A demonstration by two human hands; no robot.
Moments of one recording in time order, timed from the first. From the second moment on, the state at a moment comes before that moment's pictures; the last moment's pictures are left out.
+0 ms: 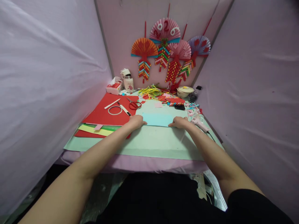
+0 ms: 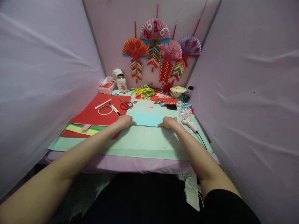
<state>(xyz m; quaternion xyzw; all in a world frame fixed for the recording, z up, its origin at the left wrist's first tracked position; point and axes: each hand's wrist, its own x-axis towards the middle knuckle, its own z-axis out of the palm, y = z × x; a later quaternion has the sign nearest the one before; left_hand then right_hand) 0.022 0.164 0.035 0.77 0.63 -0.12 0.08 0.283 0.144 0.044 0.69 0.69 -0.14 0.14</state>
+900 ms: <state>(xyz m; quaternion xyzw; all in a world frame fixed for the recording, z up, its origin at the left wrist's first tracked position) 0.041 0.102 0.023 0.90 0.43 0.00 -0.04 0.266 0.086 0.018 0.52 0.85 0.06 0.08</state>
